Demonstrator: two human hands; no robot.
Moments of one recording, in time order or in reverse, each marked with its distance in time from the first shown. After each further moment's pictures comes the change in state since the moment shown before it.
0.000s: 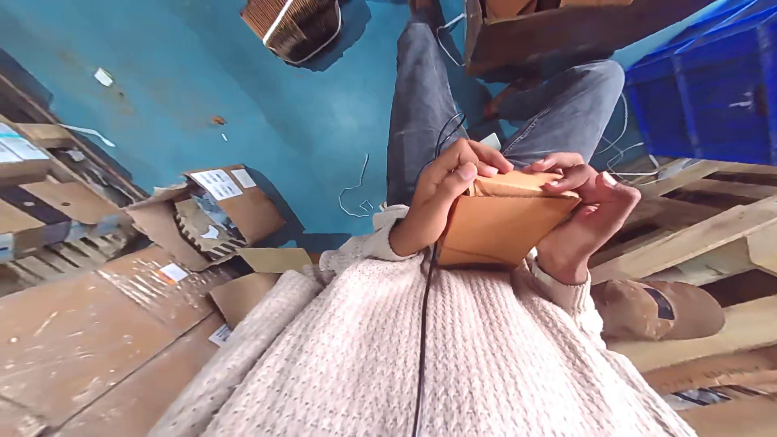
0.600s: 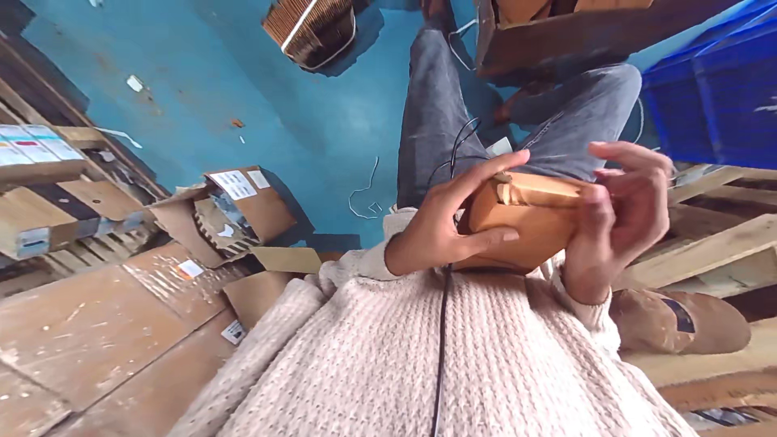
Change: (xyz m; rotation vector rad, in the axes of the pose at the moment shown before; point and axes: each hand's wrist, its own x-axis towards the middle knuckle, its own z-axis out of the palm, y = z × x) left_hand -0.012 0.029 -0.002 0.273 -0.169 -0.016; right_hand 0.001 -0.022 -0.002 -0.624 0.015 -0.298
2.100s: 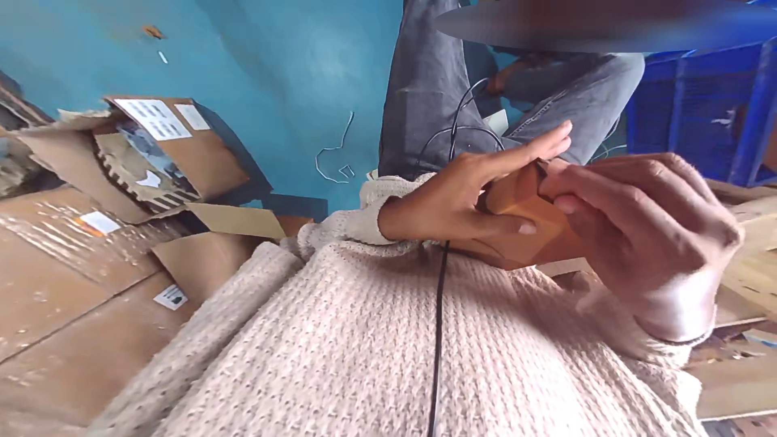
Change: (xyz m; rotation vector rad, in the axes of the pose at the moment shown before) left_hand 0.013 -0.014 0.005 -0.213 -0.168 -0.035; right_hand 0.044 -0.054 -0.030 -0.451 -0.626 -0.269
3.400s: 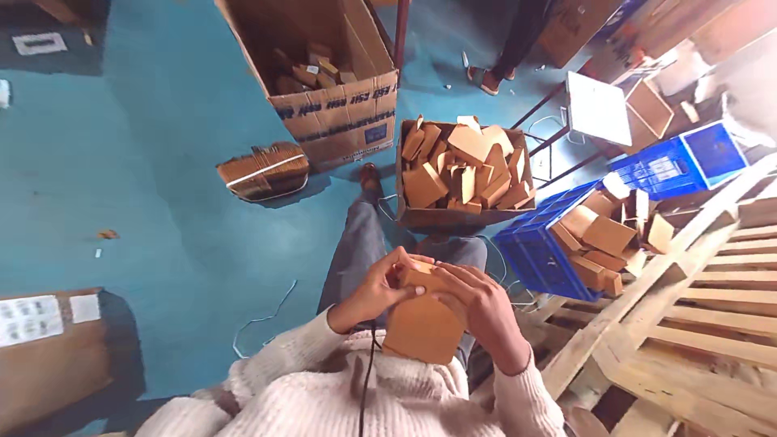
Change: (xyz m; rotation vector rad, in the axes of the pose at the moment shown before) left_hand 0.066 -0.022 -0.040 -0.065 0.154 0.078; right_hand 0.030 0.061 0.000 -0.202 0.083 0.100
